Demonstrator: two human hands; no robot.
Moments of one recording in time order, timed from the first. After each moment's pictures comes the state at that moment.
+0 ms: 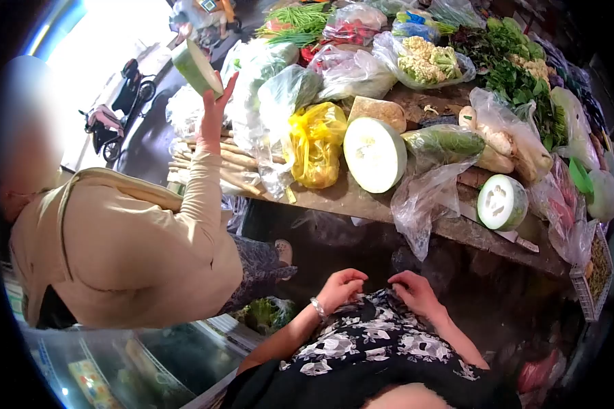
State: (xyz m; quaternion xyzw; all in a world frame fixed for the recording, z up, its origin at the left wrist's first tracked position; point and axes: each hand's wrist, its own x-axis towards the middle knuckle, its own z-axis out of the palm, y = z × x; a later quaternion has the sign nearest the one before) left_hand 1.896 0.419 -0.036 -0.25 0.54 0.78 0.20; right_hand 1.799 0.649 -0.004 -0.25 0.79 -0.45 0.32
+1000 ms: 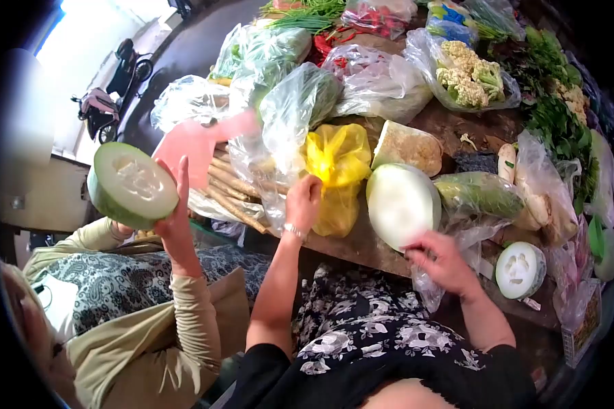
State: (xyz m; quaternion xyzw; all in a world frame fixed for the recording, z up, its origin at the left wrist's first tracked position) left_hand 1.644 0.191 -0.027 -0.26 0.89 0.33 -0.18; right_hand 1.577 0.500 0.096 -0.36 0.75 -0.45 0.33
